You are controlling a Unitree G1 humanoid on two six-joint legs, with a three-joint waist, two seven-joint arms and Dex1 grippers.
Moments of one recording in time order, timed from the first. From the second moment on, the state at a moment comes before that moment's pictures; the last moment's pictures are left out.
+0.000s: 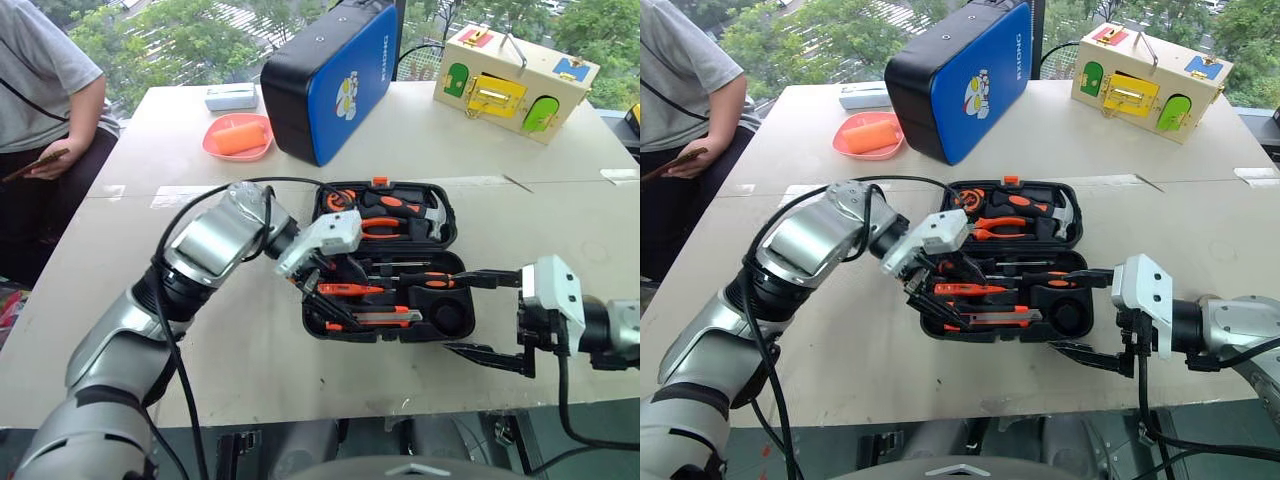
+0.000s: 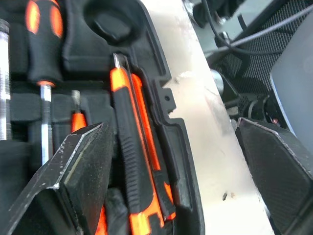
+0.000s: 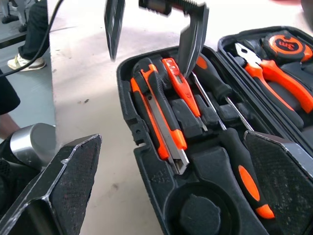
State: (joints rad) left arm -0.86 0.72 -0.47 -0.11 -0.34 0.81 -1.57; right arm 0.09 -0.94 -0.22 -0.74 0.69 0.58 0.96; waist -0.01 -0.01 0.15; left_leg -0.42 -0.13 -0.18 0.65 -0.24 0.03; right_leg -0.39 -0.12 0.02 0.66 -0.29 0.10
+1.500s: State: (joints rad) left arm -0.66 0.66 -0.43 -0.06 -0.21 0.45 -1.46; right arm 0.13 -0.93 -0.27 -0.71 0.69 0.59 0.95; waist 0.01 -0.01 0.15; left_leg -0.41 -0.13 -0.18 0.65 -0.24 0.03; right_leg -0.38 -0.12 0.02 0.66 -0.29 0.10
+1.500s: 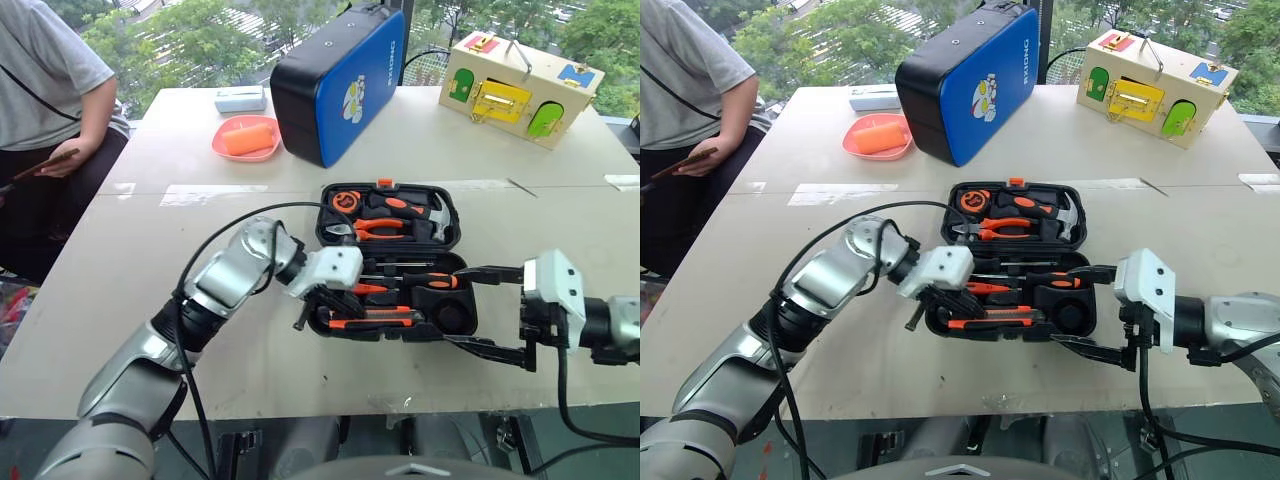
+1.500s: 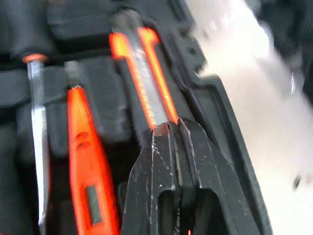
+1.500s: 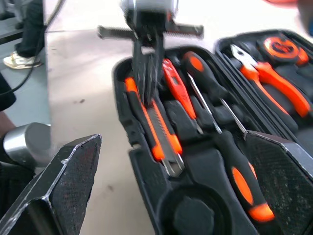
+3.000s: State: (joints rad) left arm -0.60 0.71 -0.13 -0.36 -0.59 0.63 -1.30; right arm 0.32 -0.93 -0.47 -0.11 0.35 0.52 0.95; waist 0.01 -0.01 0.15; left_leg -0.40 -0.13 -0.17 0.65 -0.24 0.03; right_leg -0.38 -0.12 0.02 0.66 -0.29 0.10
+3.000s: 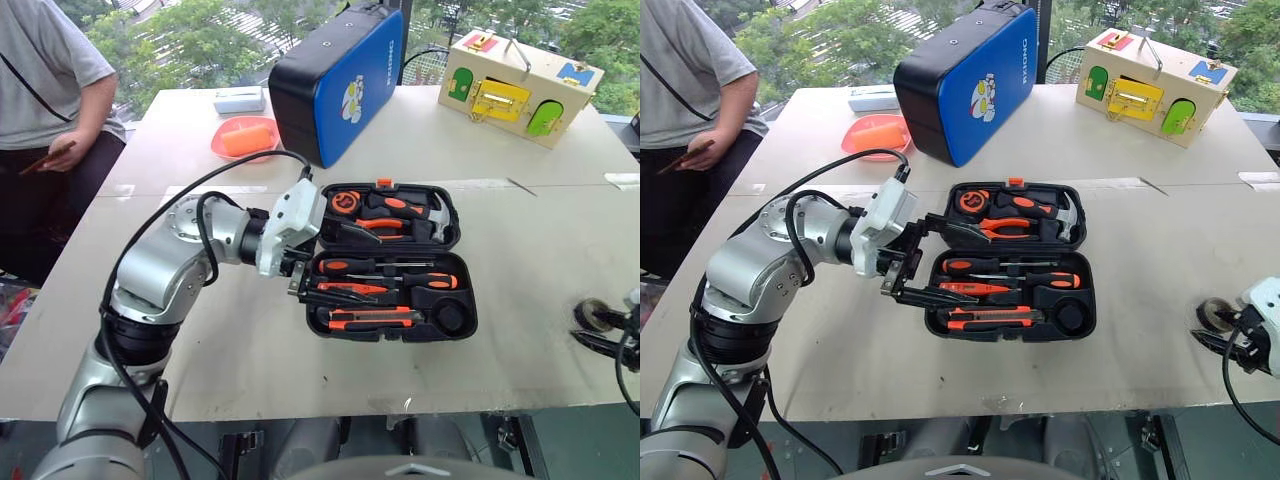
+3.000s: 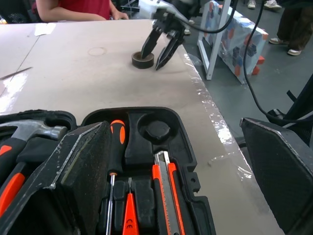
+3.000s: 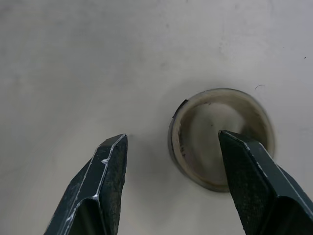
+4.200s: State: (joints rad) left arm -0.46 0.87 -0.16 -0.43 -0.54 0.55 -1.36; right arm -0.23 -0.97 0.22 -0.35 0.30 0.35 1.30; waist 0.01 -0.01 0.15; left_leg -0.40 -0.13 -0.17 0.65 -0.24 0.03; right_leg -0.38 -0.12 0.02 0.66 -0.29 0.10
